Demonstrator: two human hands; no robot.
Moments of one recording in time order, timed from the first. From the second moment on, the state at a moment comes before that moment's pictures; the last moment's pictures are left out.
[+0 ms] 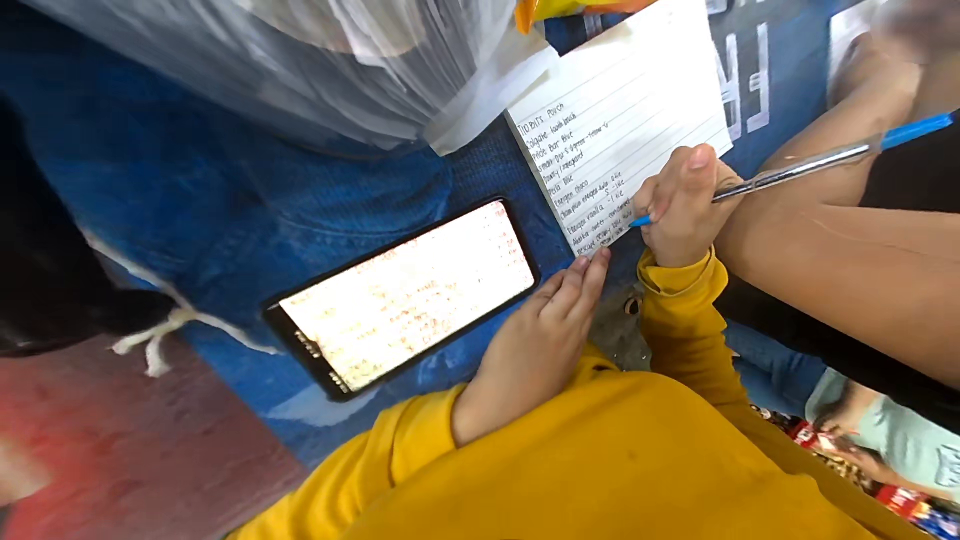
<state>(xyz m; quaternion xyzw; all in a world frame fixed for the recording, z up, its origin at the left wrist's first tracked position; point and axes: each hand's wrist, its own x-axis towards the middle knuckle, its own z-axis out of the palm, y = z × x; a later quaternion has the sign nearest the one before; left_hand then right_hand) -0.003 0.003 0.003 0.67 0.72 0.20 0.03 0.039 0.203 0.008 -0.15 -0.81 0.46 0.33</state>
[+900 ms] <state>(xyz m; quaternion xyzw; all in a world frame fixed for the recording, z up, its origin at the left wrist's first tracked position) -0.003 0.003 0.008 0.68 0.72 0.15 0.02 0.040 0.212 0.014 -0.20 -0.72 0.59 0.31</state>
